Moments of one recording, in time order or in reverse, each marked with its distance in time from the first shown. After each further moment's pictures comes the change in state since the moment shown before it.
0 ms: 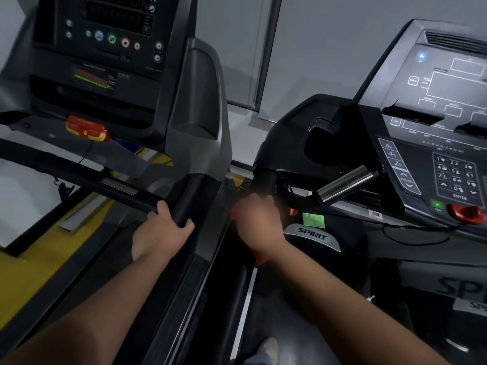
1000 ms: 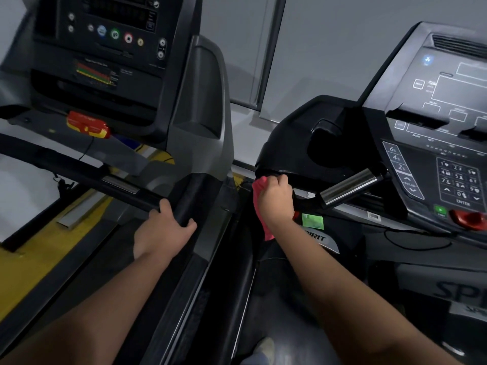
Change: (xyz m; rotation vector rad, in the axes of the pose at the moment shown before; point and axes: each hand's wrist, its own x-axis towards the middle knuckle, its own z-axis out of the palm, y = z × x) left_hand 0.000 0.002 -0.002 -0.015 0.010 0.003; right_hand 0.050 0.027 0.007 0.186 0.248 0.351
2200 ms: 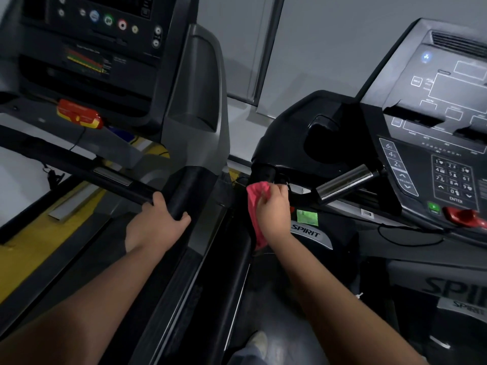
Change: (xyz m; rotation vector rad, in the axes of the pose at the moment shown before) left_hand 0.000 -0.001 0.002 0.020 -0.006 0.004; right_hand -0.030 0.012 -0.005 0.325 0.004 0.047
